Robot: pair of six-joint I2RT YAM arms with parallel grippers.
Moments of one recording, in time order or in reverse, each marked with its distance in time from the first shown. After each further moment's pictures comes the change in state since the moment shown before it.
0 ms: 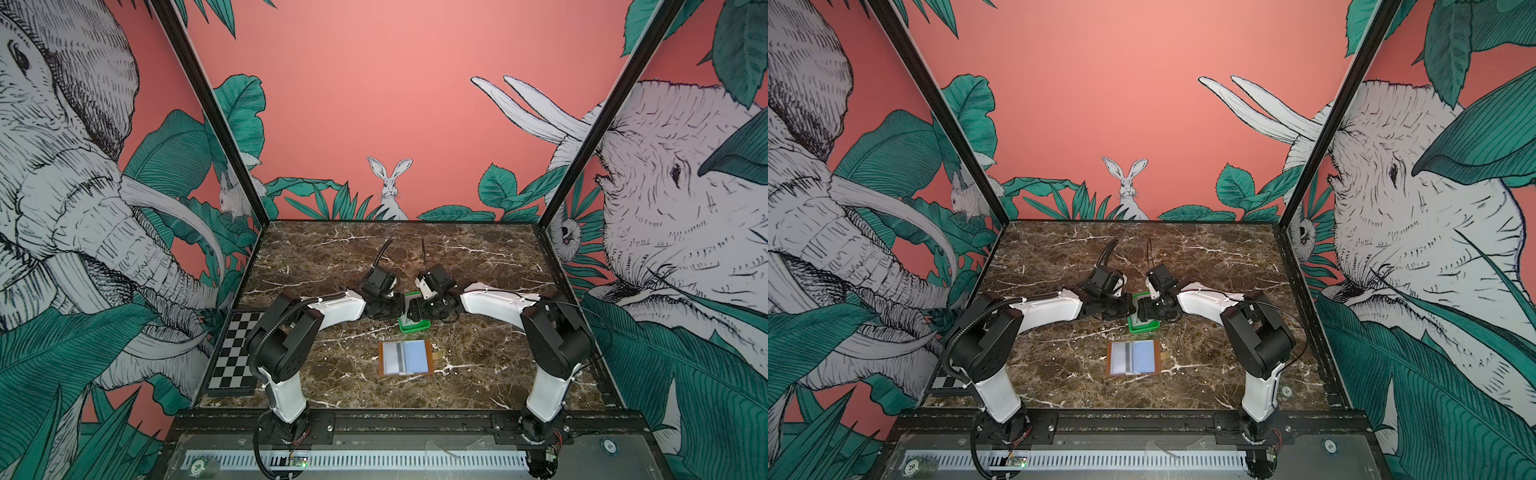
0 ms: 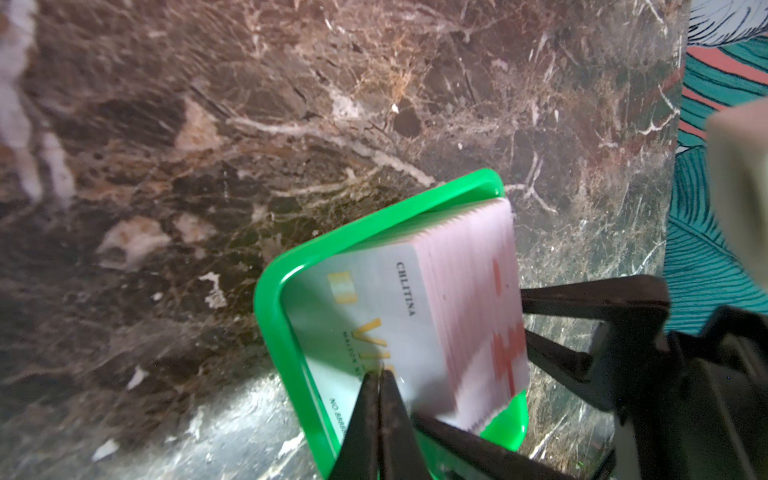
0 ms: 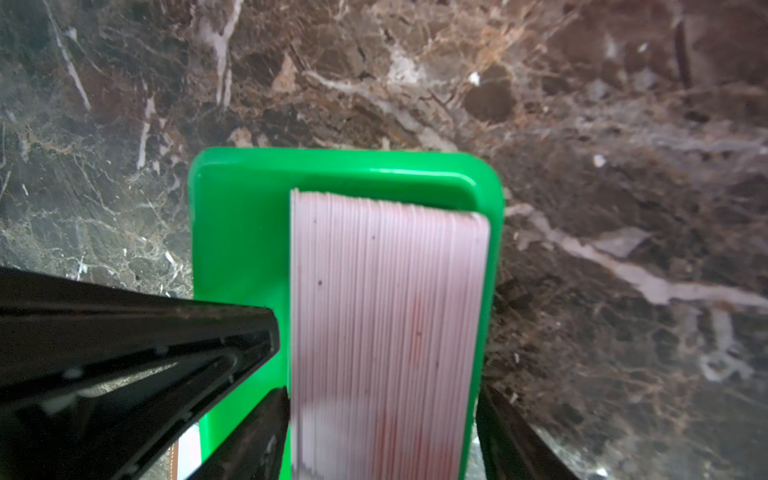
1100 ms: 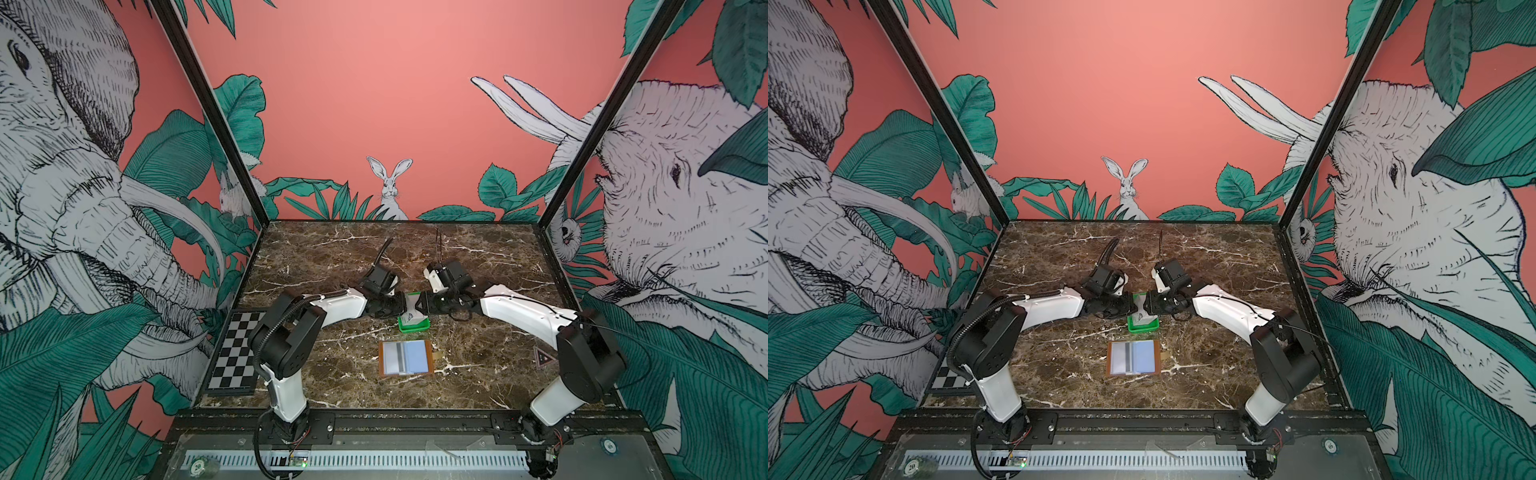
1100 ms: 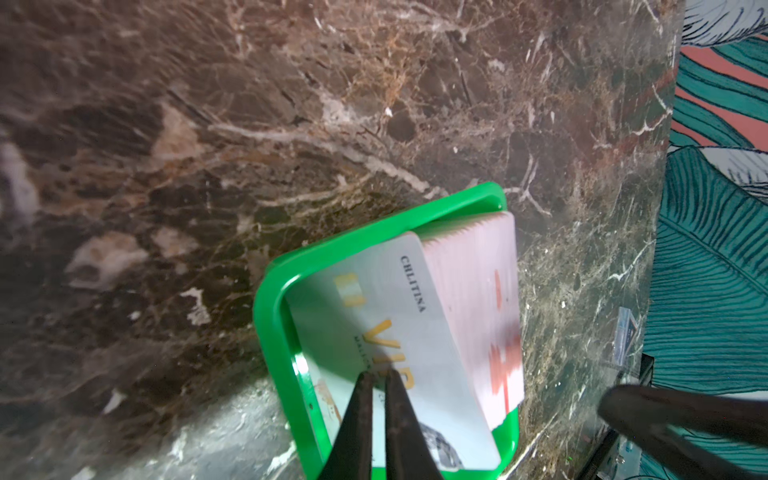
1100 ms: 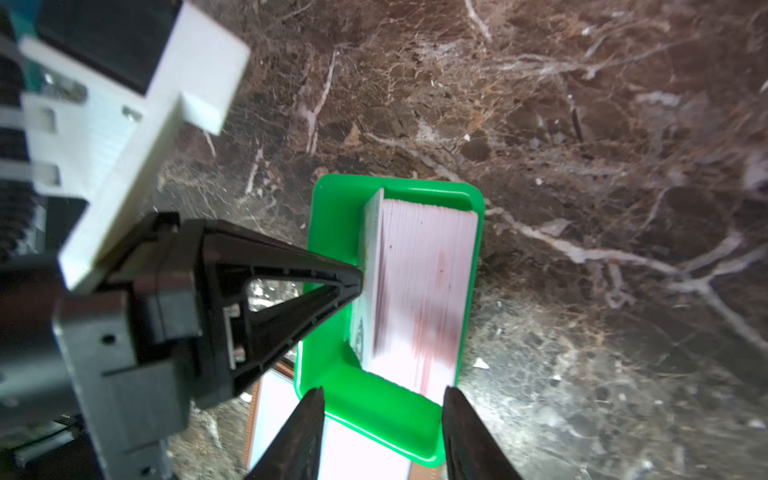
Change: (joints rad) left arm 0.000 0.028 0.026 -0.002 0.034 -0.005; right arm -0.017 -0.195 -0.048 -0.019 -0.043 0.052
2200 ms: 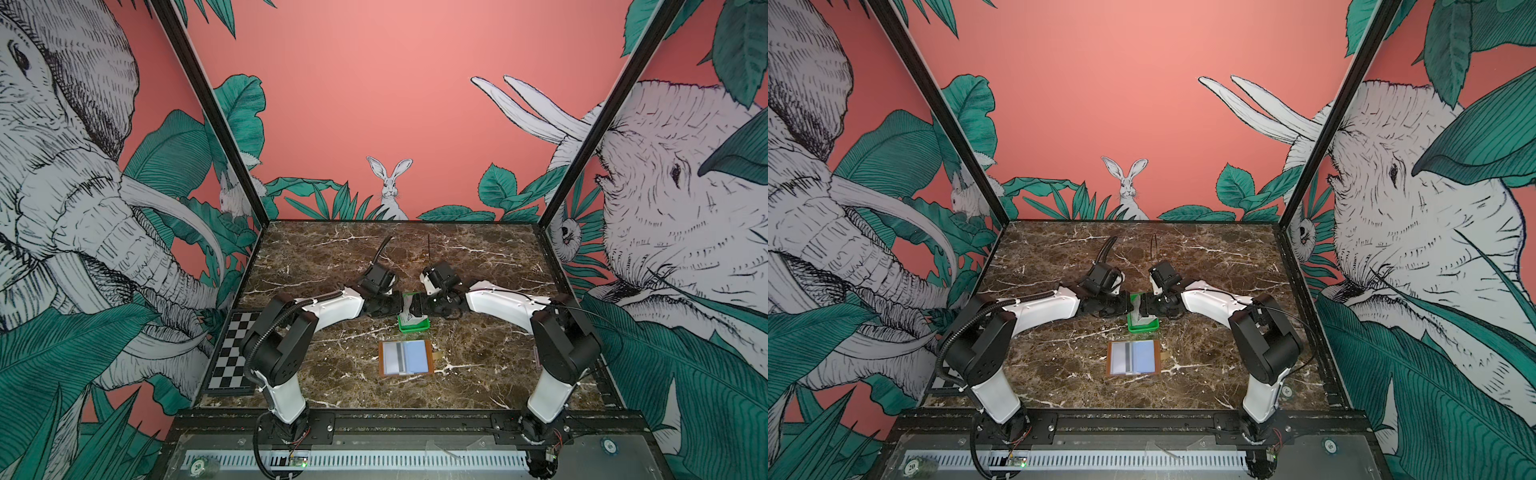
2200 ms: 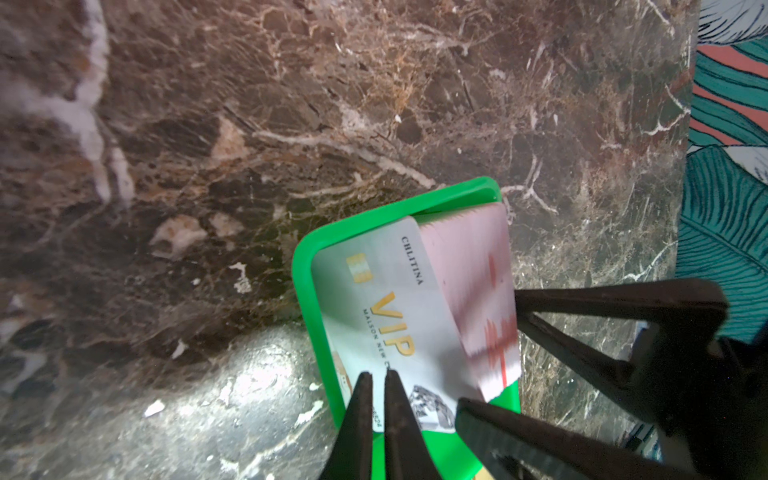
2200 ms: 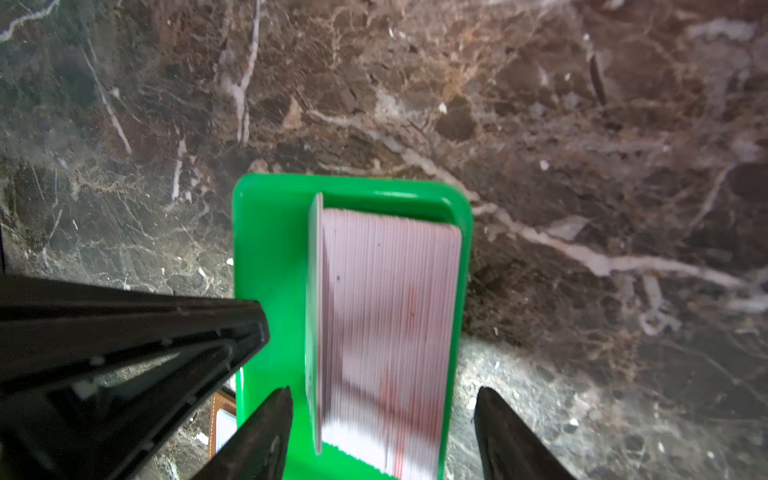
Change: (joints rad) left arm 0.000 -0.062 0.002 -0.075 -0.060 0.030; right arm 0.012 0.159 0.070 -0.010 0.039 0.024
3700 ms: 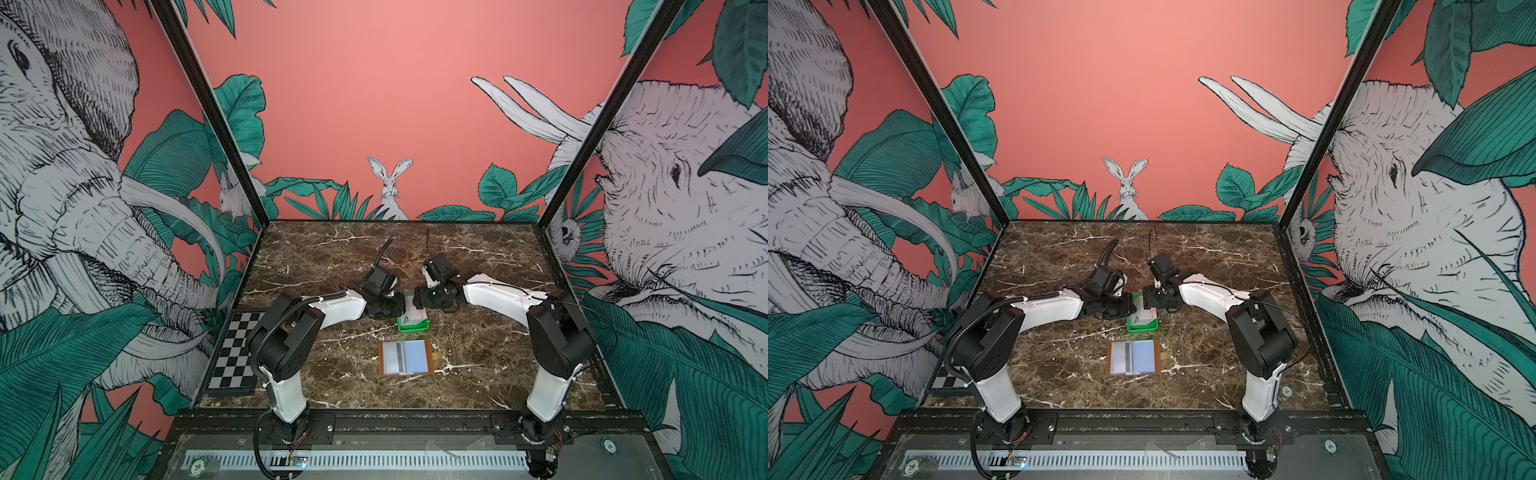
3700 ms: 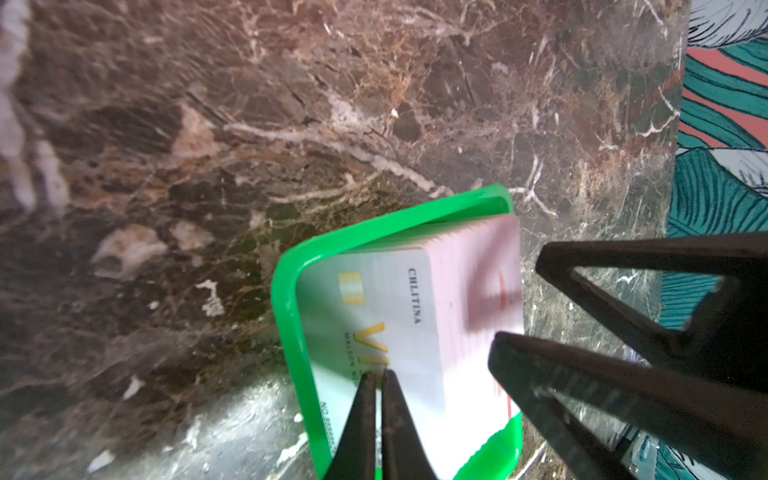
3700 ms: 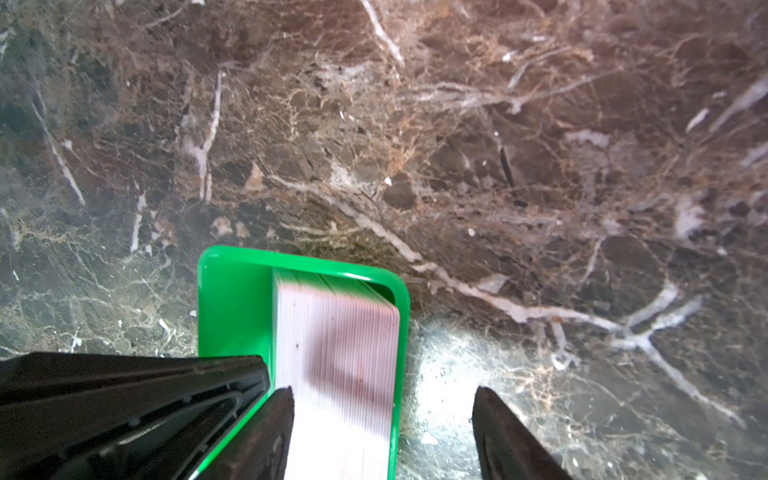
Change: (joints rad) left arm 0.000 0.043 -0.021 0.083 0.030 -0.026; right arm -0.020 0.033 0.074 -0.062 0.110 -0.030
